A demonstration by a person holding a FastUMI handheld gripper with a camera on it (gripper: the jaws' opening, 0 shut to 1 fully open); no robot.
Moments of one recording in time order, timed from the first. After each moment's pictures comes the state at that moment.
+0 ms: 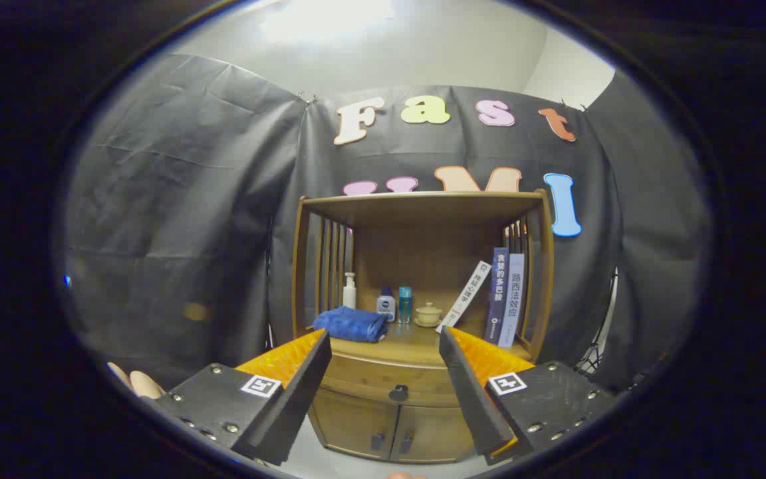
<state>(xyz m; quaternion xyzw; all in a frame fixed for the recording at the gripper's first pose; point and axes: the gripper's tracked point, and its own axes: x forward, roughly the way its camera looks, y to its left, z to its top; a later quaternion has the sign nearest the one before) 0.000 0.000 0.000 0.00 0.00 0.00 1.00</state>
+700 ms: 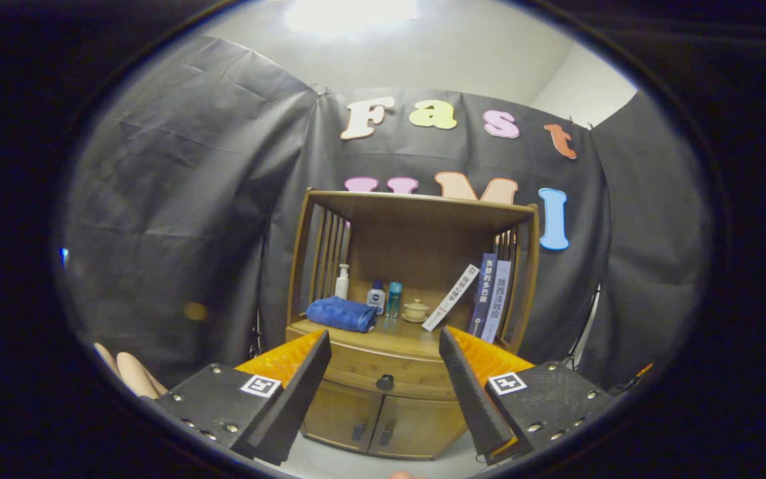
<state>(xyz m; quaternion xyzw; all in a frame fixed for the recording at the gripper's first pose) -0.026 0.016 0.002 -0.05 0.00 -0.01 1.00</state>
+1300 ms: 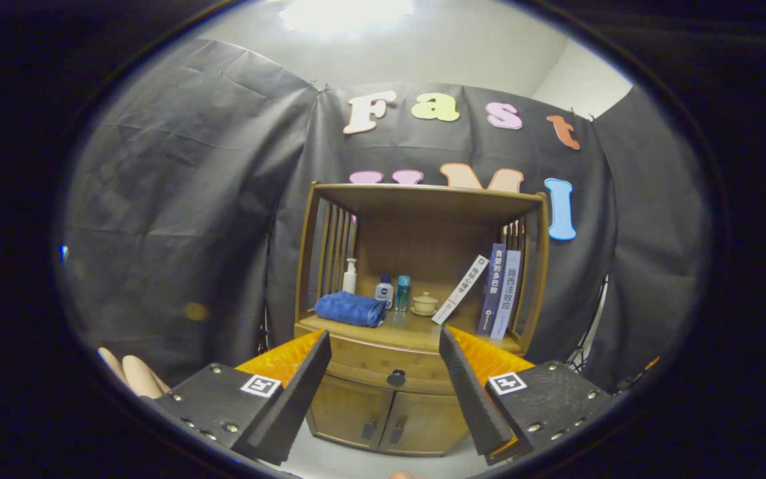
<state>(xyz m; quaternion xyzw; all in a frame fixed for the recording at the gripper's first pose) -0.018 0.021 -0.012 -0.04 0.01 -0.01 1.00</state>
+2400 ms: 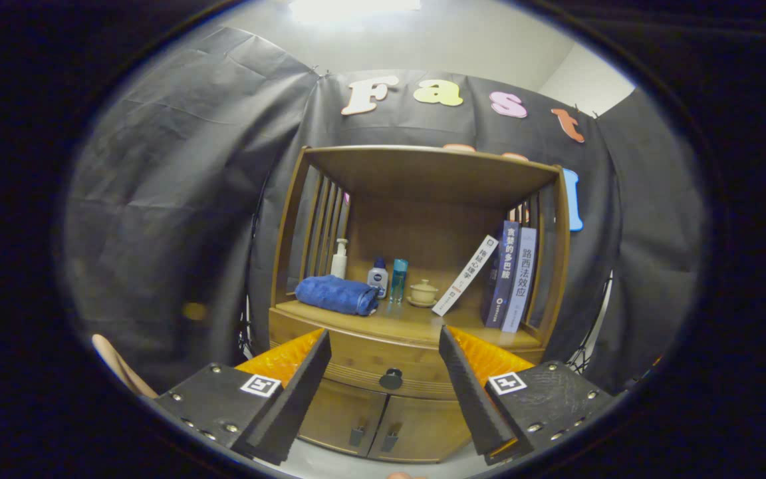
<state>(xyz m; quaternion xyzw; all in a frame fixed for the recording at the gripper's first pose) 0.066 0.015 -0.093 -0.04 0.02 -0.02 1.00</state>
